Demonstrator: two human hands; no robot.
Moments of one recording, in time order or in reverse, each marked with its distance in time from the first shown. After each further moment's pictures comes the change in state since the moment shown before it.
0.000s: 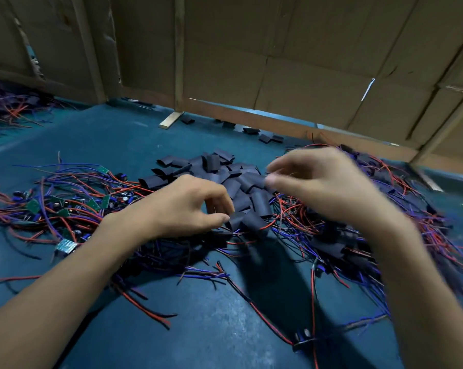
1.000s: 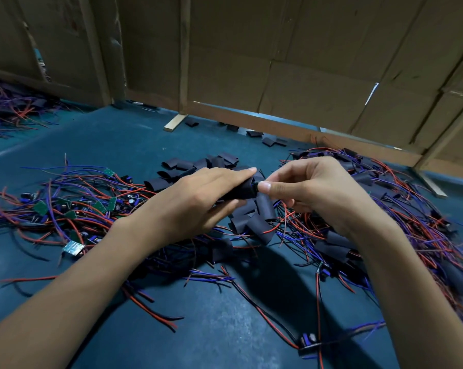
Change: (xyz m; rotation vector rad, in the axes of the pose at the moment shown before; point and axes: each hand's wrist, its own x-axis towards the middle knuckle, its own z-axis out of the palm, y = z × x) left_hand 0.000 0.005 0.003 0.305 0.323 0.329; right_hand 0.007 0.002 0.018 0.559 -0.111 0.168
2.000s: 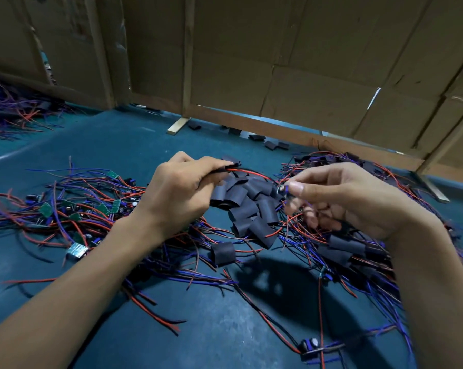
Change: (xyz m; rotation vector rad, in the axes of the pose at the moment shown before) left_hand -0.005 -0.010 -0.003 -0.006 0.312 -0.324; right_hand -0.014 -0.007 -0.036 0.085 -0.239 0.103
